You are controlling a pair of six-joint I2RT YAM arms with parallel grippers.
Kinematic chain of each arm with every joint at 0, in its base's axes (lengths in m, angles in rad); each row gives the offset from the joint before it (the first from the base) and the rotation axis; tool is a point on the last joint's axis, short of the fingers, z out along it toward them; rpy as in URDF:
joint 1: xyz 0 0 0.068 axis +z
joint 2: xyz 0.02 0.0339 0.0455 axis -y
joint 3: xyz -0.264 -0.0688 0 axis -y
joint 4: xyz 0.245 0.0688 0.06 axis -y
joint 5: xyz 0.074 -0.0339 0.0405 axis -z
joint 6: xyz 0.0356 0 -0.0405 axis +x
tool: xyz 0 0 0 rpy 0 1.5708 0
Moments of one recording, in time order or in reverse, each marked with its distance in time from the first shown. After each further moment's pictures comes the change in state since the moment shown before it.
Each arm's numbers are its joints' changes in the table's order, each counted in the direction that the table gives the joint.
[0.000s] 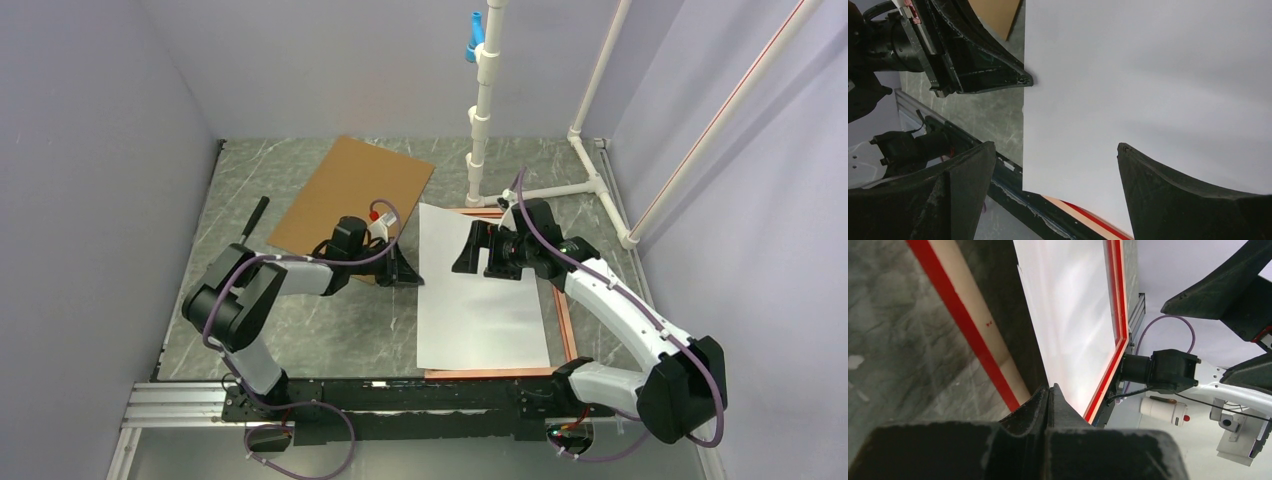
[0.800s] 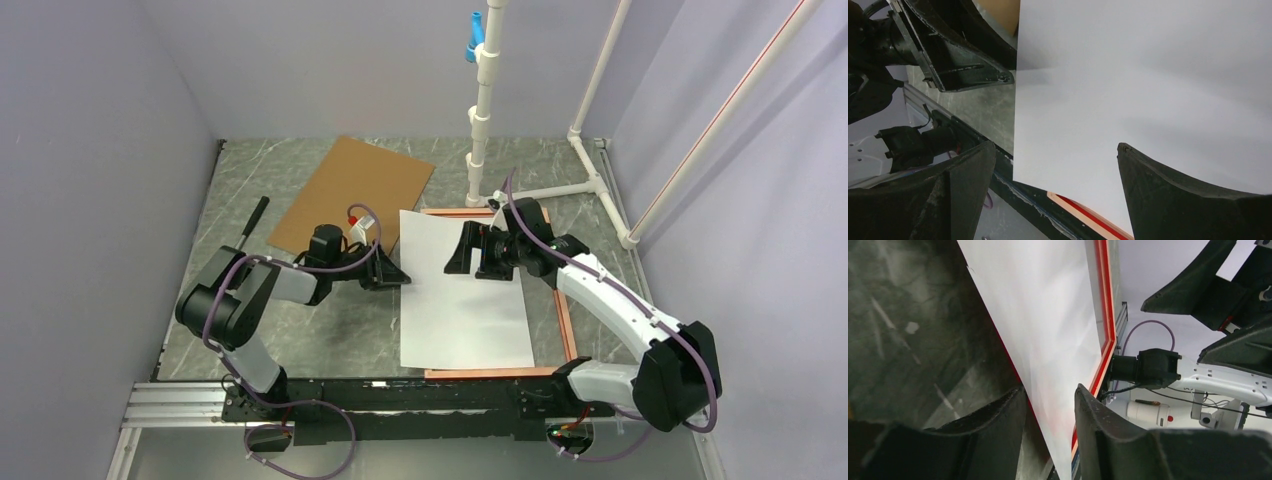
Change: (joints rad) left arm 0.122 0.008 -0.138 0.206 0.100 -0.053; right arm 0.027 -0.063 0.000 0.048 -0.031 0.026
